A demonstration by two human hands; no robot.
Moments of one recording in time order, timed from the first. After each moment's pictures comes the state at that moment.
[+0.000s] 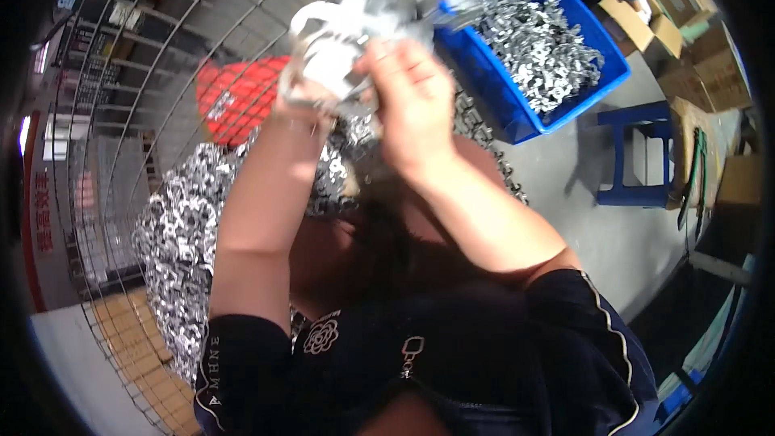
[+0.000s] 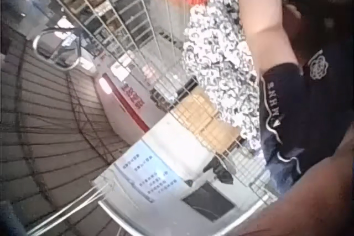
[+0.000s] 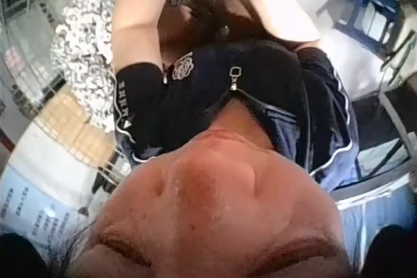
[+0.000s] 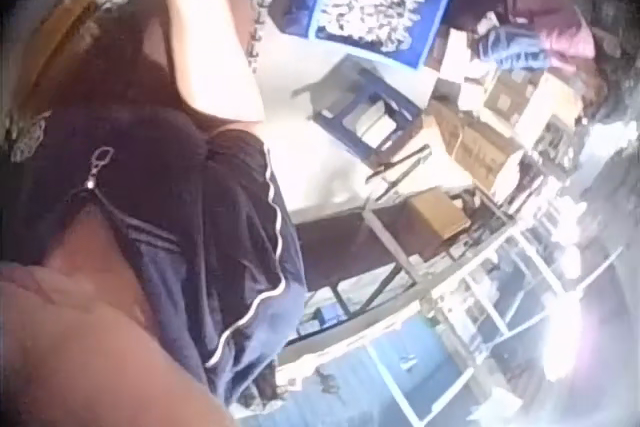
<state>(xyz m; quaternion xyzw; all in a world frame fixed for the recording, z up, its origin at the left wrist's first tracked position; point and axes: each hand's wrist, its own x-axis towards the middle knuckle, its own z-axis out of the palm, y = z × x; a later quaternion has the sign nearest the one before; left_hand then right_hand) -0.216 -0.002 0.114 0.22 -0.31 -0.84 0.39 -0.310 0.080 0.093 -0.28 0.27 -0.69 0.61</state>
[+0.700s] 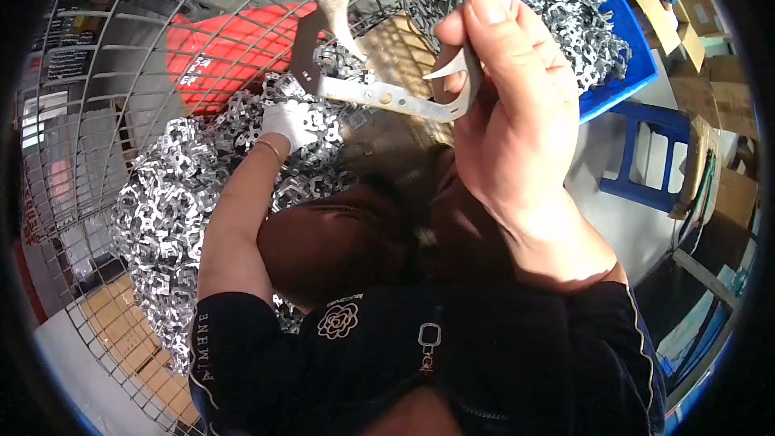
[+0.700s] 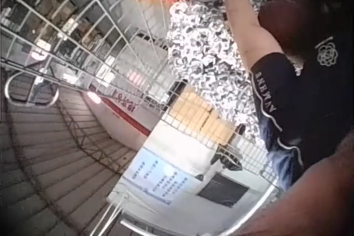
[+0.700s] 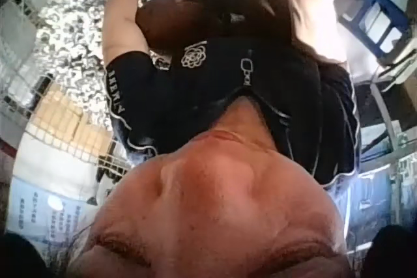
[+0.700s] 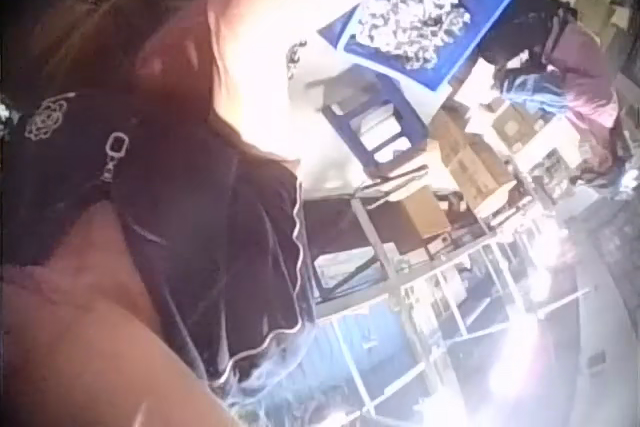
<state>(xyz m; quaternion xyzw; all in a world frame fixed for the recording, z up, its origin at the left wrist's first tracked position) -0.011 0.035 -0.089 0.58 -0.74 -0.11 -0.32 -0.299 0.060 0.109 -0.29 0.38 -0.65 0.59</state>
